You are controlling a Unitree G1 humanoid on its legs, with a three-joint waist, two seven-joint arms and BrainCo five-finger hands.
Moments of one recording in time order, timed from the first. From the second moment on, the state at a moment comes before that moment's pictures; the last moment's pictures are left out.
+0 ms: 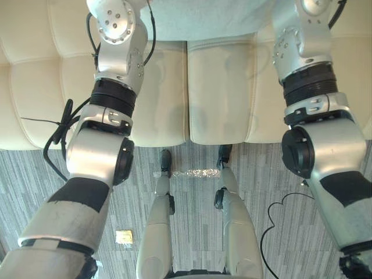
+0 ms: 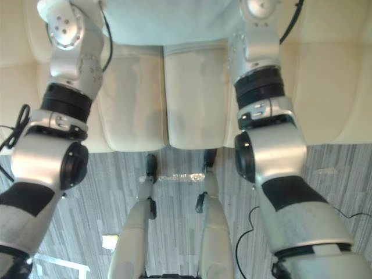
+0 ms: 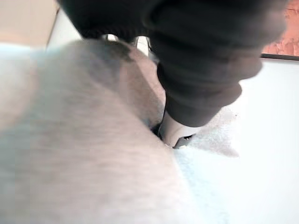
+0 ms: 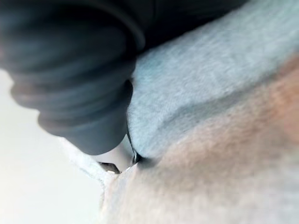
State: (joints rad) left arm -1.49 0.31 -0.01 0.88 -0.40 -0.40 0.47; right arm -1.58 -0.33 -0.02 0.81 0.36 -0.34 -0.38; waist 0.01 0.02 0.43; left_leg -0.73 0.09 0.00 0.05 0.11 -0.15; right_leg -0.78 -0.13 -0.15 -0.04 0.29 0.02
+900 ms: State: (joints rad) left arm -1.20 0.47 0.04 0.86 -0.52 -0.36 0.25; right arm -1.23 -0.59 0.07 0.76 0.58 -0.31 -0.20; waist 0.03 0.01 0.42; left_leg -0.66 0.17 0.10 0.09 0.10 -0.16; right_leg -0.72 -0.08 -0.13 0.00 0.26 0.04
